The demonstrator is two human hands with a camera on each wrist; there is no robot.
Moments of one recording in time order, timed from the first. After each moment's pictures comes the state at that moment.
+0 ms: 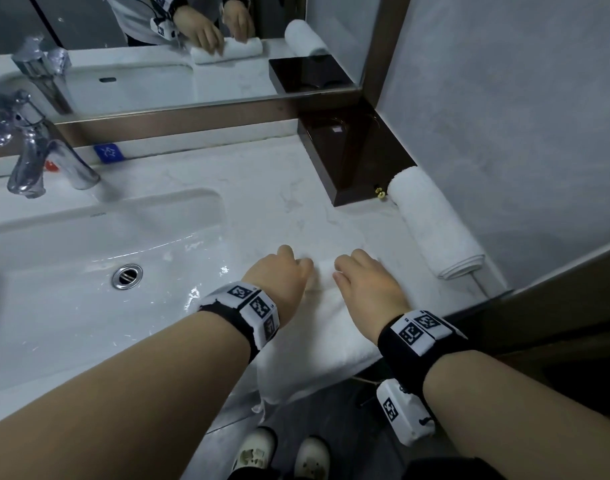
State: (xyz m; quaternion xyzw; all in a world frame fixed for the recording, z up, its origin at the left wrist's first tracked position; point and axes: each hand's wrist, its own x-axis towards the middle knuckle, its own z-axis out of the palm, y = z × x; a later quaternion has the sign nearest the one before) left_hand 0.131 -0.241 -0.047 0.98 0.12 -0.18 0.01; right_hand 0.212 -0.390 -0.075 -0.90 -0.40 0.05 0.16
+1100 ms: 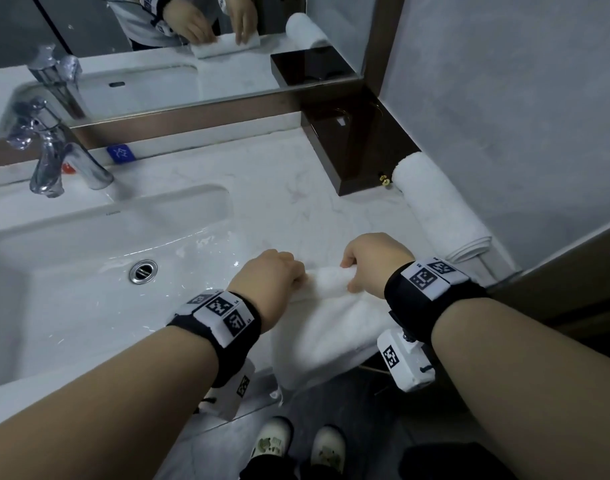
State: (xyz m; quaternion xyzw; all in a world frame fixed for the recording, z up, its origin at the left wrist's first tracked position) left_hand 0.095 -0.227 -0.048 0.98 0.10 -0.08 0.15; right_hand 0.228 -0.371 -0.022 -0.91 -0.33 0.27 0.01
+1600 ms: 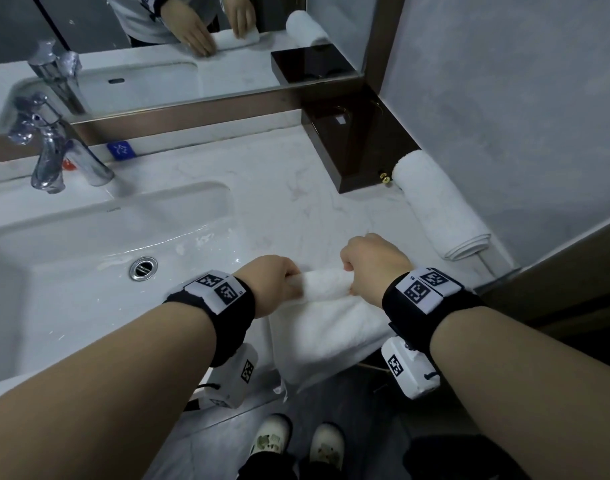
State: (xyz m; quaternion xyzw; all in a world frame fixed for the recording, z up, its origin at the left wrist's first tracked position) left_hand 0.099 -0.216 -0.048 0.93 0.17 -0.19 0.28; right_hand 0.220 -0.371 -0.039 -0.91 -0.36 0.21 -0.04
